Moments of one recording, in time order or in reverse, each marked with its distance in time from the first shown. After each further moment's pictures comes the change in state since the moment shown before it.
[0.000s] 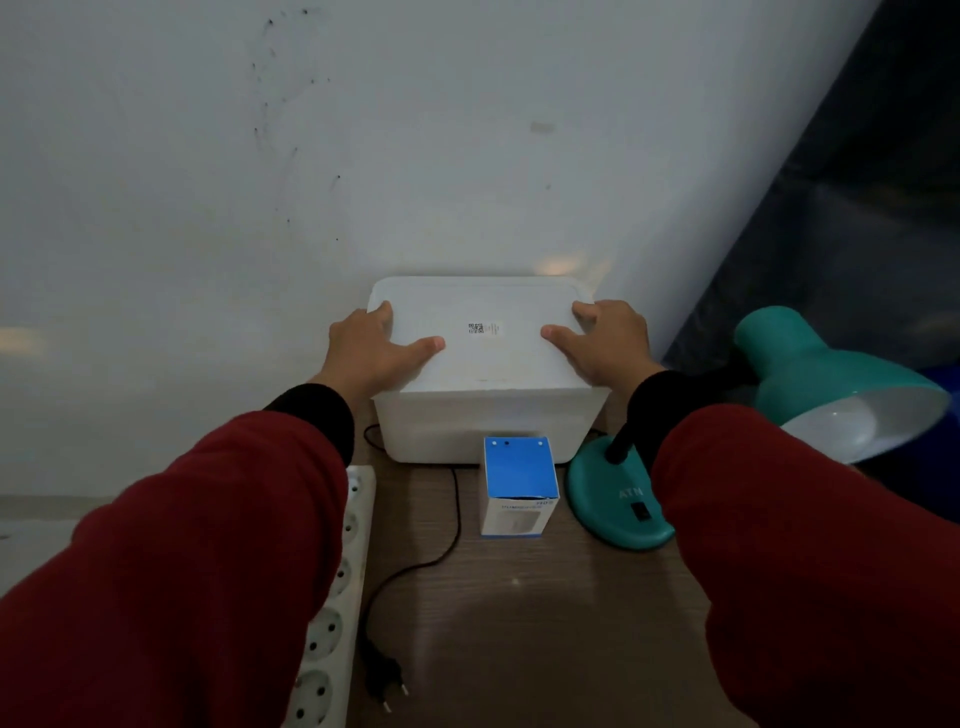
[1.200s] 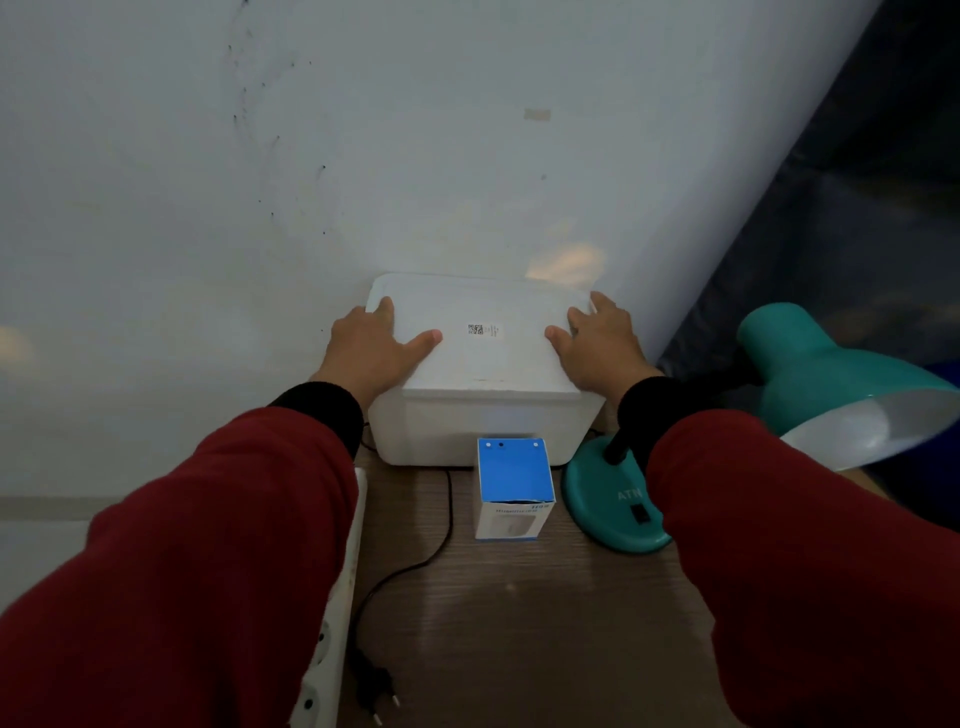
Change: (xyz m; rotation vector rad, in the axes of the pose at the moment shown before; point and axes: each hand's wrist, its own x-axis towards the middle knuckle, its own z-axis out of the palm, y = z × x) left_hand 0.026 -0.007 0.022 0.123 -0.022 0.023; right_hand 0.014 0.009 0.019 -0.236 -0.130 -0.007
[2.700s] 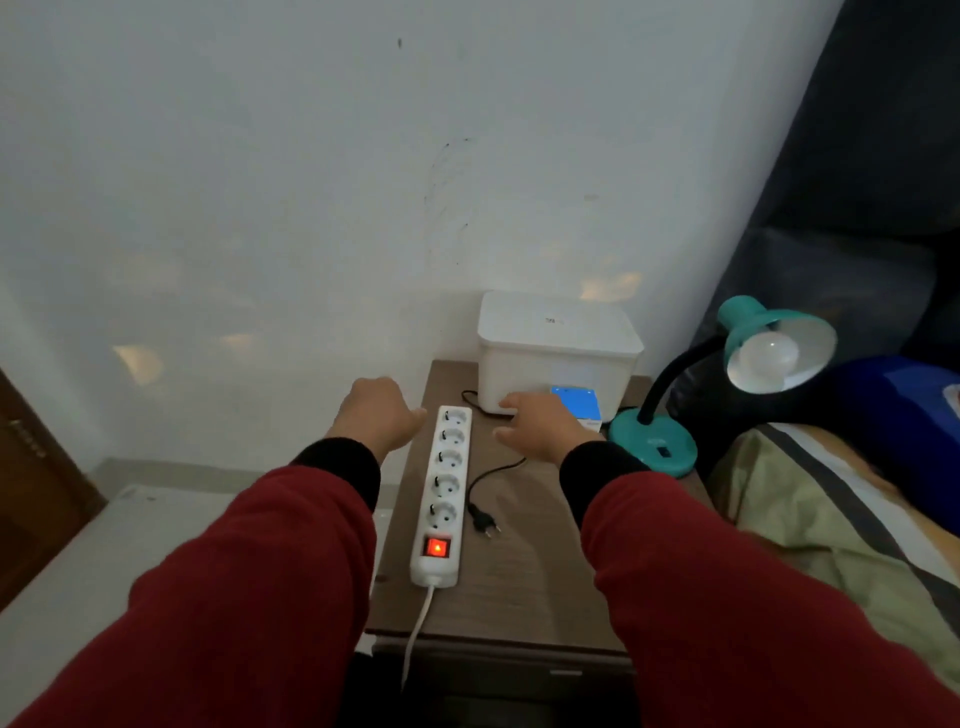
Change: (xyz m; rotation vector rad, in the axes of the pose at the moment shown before) left_hand -0.242 -0.095 -0.052 0.043 0.071 -0.168; right_hand -0.250 -0.111 0.024 0.128 -0.170 -0.270
